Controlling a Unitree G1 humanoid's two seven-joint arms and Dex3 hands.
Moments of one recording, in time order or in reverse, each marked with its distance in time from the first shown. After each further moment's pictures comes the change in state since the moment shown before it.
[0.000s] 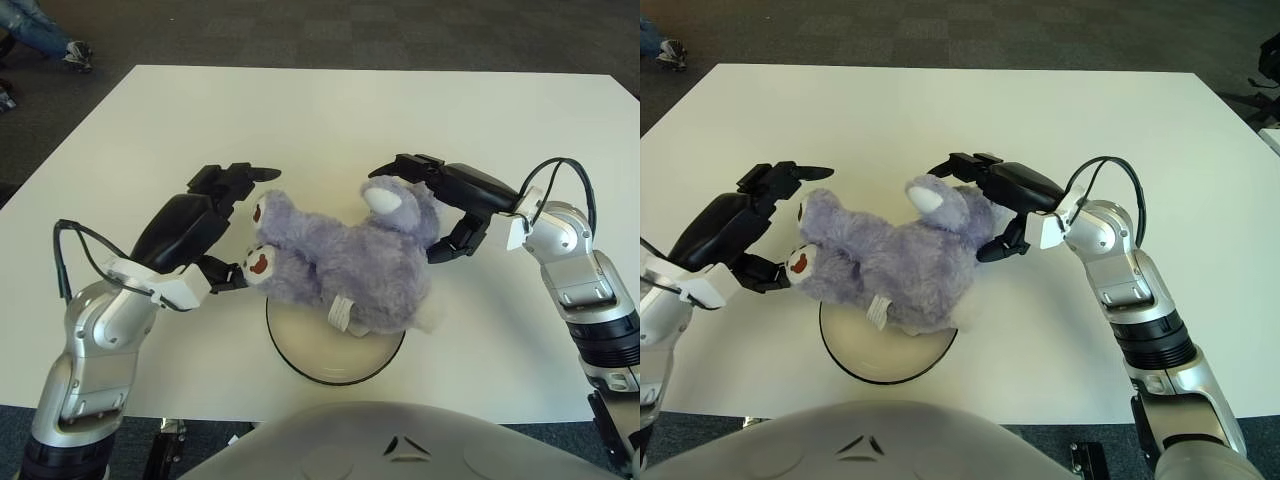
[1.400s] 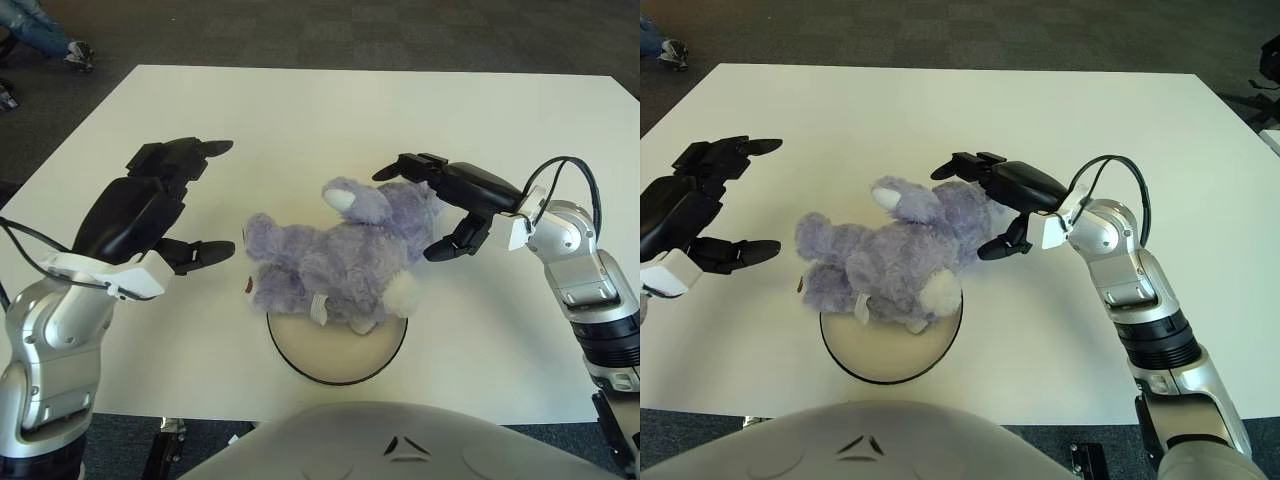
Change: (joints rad) left arm 0.005 0.025 0.149 -0.038 -0.040 0.032 -0.012; right arm 0.000 -0.022 -0.006 0.000 -0.031 -0.005 -0.004
